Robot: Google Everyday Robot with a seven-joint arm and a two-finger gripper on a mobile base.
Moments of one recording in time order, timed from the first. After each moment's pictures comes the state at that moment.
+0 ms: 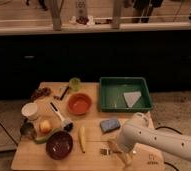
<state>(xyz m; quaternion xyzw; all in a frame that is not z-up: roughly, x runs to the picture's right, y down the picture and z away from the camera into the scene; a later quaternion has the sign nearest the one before) 0.137 0.339 0.769 -0.33 -0.18 -0.24 0.90</state>
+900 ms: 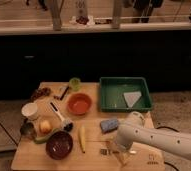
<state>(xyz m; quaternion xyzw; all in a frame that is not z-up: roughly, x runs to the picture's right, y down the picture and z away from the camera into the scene) 0.124 0.337 0.765 -0.34 -0.17 -0.22 0.90</state>
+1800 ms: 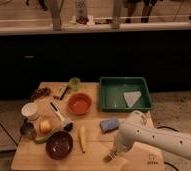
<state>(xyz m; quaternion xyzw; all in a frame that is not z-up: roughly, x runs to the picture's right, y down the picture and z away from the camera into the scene) 0.128 0.336 0.759 -0.34 -0.17 -0.22 0.90</state>
